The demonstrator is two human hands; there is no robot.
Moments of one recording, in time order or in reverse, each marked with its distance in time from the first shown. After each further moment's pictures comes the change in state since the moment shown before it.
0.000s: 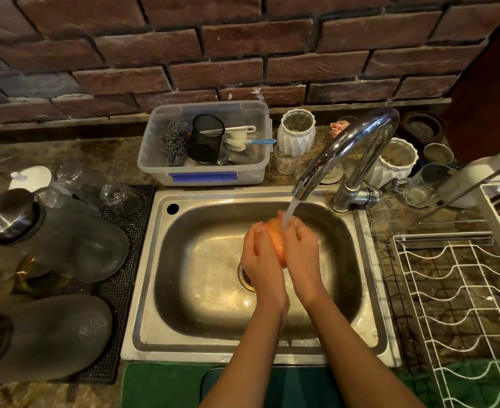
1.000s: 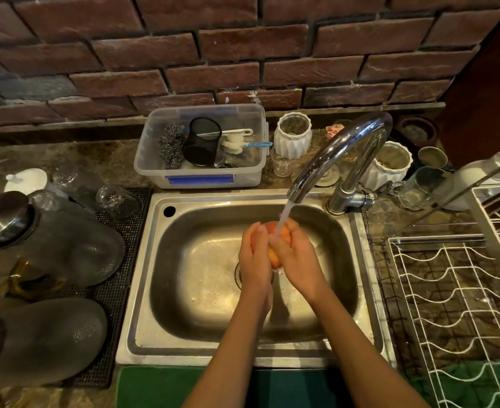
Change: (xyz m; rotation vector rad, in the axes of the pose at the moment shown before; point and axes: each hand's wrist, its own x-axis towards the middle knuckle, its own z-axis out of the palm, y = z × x) left_hand 0.020 0.002 -0.012 0.128 -0.216 -0.061; right_hand 0.007 0.005 -0.021 -0.263 -0.241 -0.119
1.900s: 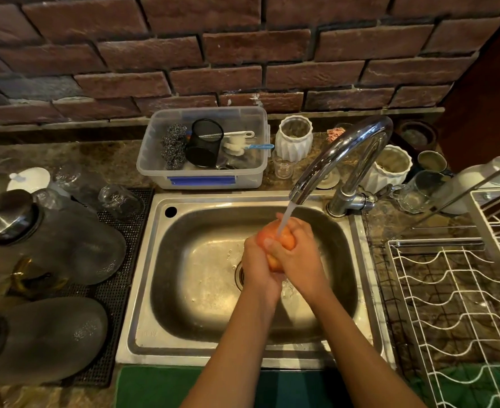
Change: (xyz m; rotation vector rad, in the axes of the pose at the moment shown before) left_hand 0.001 0.017 0.009 -0.407 0.008 -0.455; right_hand -0.005 -0.014 0.002 -0.056 0.082 -0.051
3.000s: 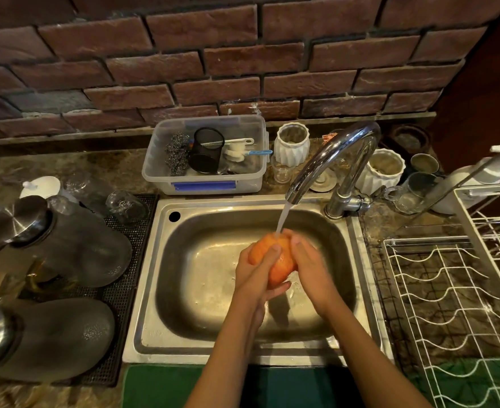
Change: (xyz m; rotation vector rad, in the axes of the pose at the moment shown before) left_hand -0.025 -0.003 -0.031 0.310 -0.084 0.169; right_hand -0.018 0.022 -0.018 0.167 -0.109 0.097
